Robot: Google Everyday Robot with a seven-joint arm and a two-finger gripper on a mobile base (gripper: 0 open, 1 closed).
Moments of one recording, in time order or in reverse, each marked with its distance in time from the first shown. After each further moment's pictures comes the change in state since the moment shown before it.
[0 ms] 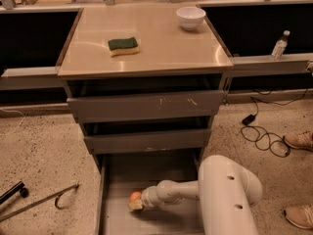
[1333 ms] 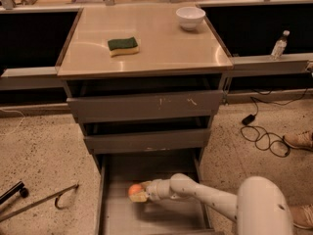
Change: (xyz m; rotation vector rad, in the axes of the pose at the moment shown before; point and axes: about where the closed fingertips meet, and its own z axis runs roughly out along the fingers) arm -0.048 0.015 -0.060 -0.157 -0.203 -0.038
